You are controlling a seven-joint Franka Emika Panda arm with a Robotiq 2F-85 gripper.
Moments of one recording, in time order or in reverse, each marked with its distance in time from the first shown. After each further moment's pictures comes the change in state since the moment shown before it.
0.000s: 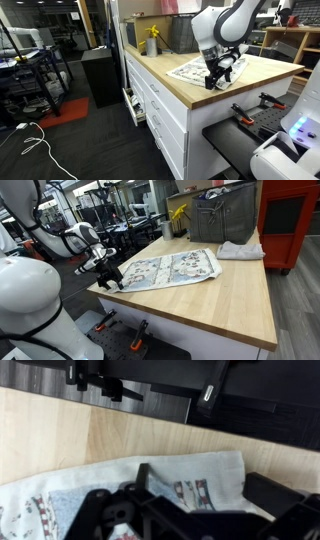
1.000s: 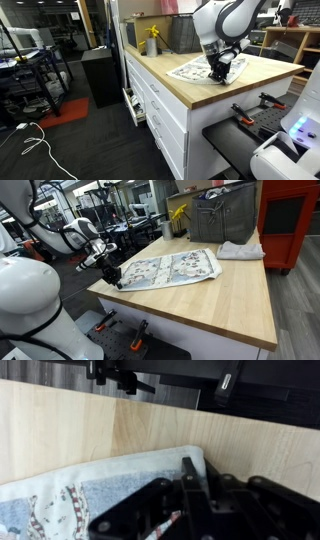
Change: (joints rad) arm -0.020 -0.062 -0.005 0.000 -0.033 -0.035 0.018
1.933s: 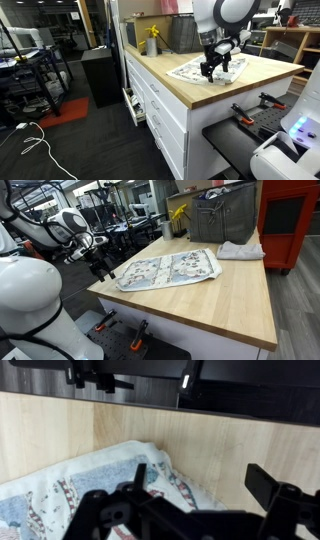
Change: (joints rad) arm 0.055 -0.136 0.051 0.000 0.185 -0.046 -0.009
